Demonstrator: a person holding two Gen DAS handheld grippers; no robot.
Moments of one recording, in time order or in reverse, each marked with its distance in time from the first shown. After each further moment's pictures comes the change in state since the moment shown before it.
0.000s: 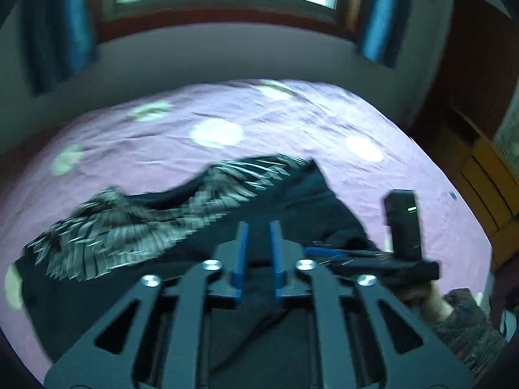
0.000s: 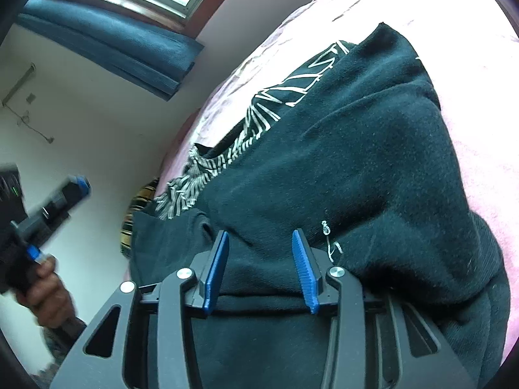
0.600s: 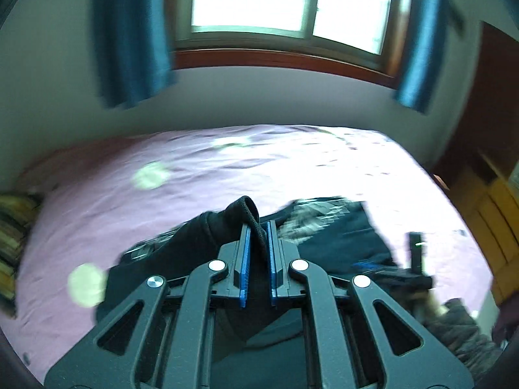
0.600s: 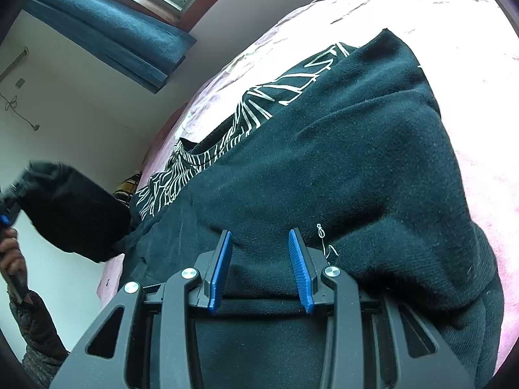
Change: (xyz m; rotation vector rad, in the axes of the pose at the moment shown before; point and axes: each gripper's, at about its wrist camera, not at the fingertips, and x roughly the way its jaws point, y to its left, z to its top) left arm -0.114 0.086 0.051 -0.065 -0.071 0.061; right arm 0.017 0.010 -0.004 -0.058 -0.009 -0.113
